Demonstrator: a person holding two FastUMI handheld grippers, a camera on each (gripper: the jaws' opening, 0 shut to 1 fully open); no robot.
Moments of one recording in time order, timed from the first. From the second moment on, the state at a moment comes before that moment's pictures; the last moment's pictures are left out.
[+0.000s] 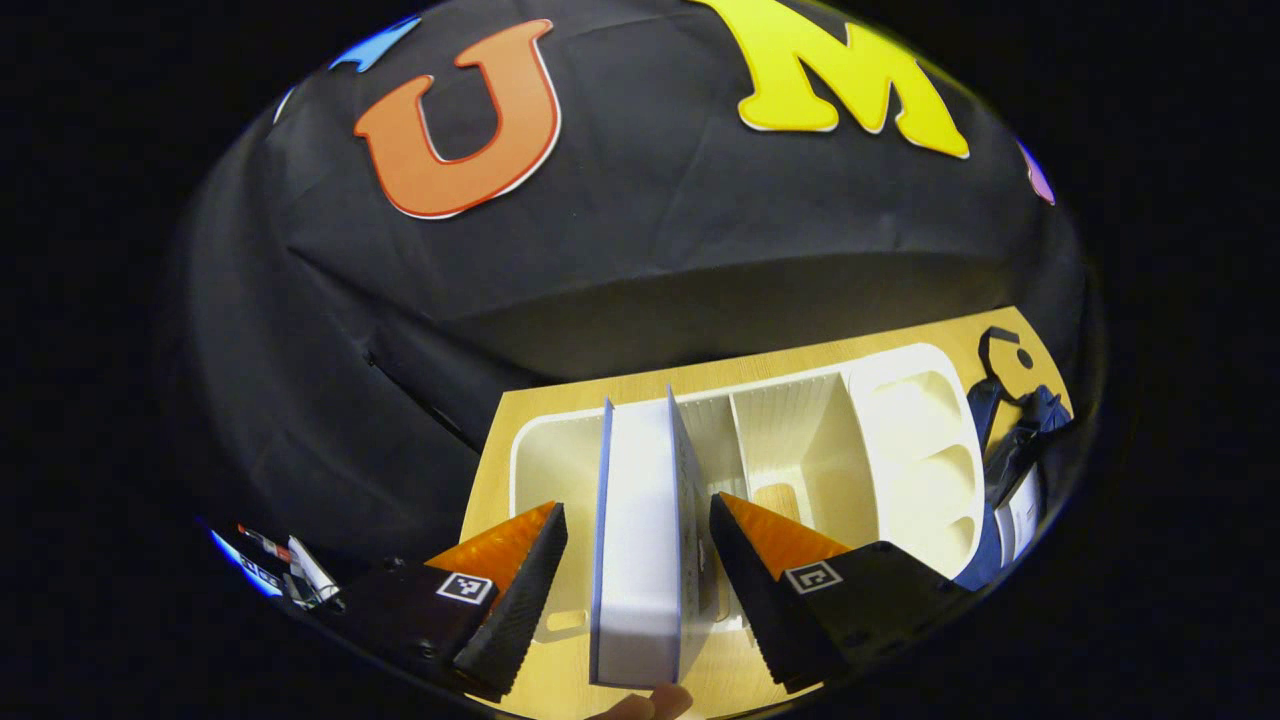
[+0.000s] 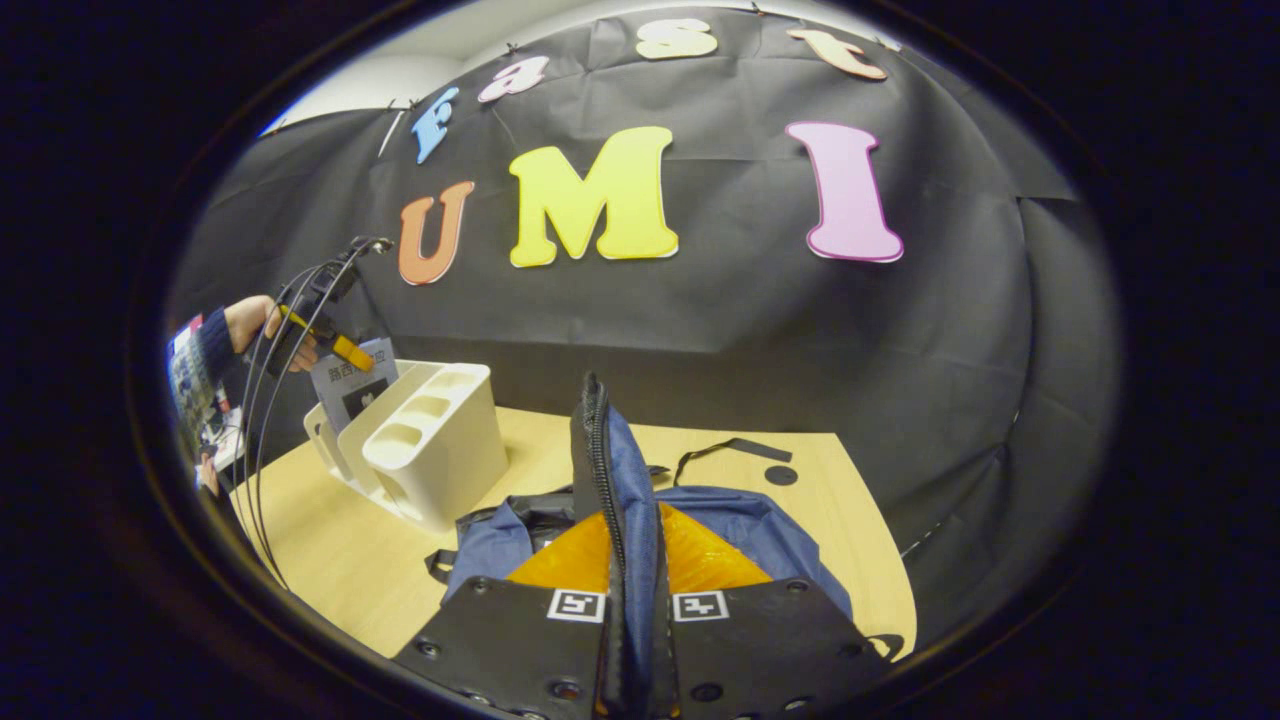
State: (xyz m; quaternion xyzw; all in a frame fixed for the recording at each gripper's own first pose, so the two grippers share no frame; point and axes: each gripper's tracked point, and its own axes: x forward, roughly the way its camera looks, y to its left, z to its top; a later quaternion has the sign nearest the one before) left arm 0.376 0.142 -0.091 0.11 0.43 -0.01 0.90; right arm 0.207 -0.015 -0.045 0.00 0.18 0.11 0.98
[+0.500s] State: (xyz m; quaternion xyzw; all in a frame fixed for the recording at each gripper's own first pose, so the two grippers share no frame) left arm 0.364 0.107 -0.105 0.10 0.49 -0.05 0.87; right arm 0.201 -0.021 -0.055 0.01 0.19 0.11 0.98
